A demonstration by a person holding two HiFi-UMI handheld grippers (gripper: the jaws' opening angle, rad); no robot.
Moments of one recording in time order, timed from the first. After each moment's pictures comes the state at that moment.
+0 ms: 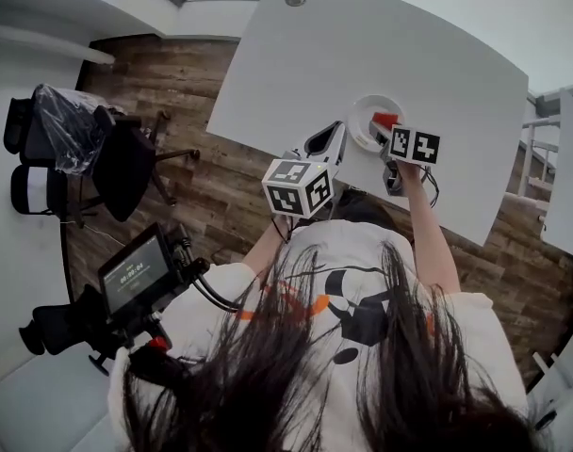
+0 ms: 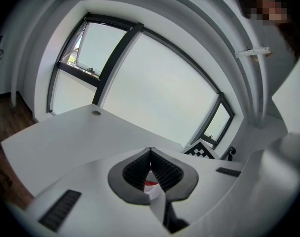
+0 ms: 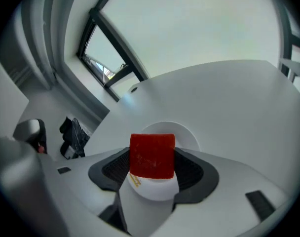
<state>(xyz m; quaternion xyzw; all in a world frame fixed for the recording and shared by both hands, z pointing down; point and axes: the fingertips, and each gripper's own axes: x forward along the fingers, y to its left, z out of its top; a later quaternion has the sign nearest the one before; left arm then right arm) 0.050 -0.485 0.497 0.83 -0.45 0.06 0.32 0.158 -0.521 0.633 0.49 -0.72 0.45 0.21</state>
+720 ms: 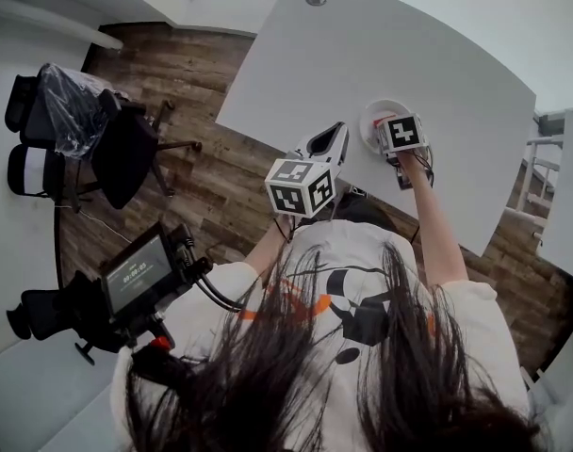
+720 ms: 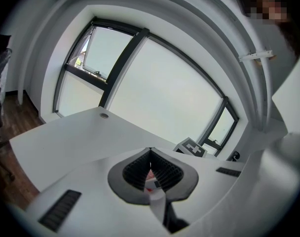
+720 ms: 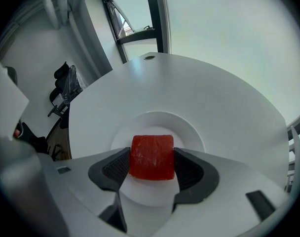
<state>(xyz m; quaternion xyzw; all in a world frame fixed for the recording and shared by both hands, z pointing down) 0.026 -0.490 0.502 0.82 -0.48 0.04 0.32 0.138 -0.535 0.670 0.41 -0.72 0.33 0.45</state>
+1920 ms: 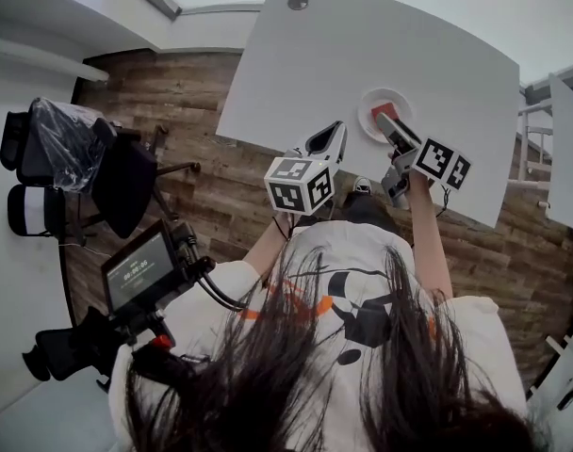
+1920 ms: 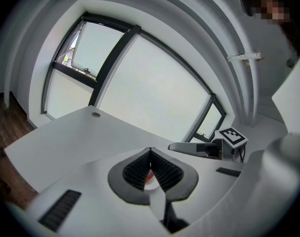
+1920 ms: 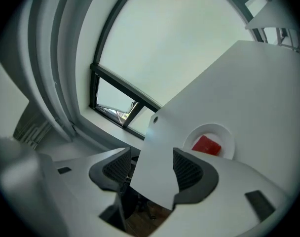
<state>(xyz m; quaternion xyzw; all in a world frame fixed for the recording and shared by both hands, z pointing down) 0.047 -0.473 0.504 0.85 -0.43 0.06 0.31 0.154 -0.497 0.533 0.47 -0.71 0.52 -0.07</state>
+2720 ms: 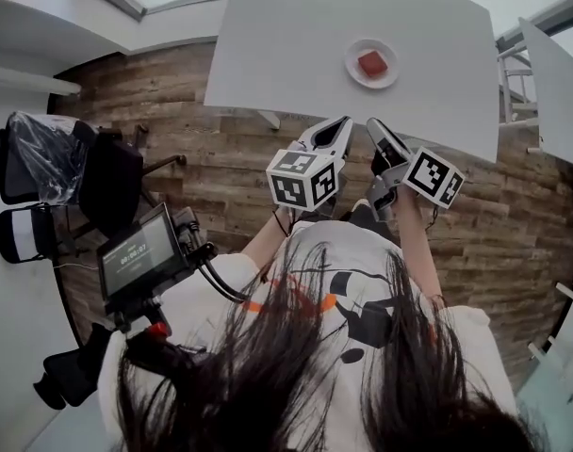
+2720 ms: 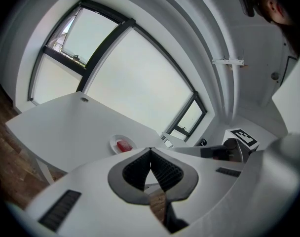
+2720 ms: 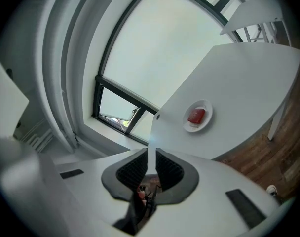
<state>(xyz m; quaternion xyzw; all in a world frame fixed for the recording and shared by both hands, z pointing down) 0.023 -0.345 0.493 0.88 -0.32 0.06 0.34 0.079 -0.338 0.495 0.52 -0.67 0.52 -0.14</state>
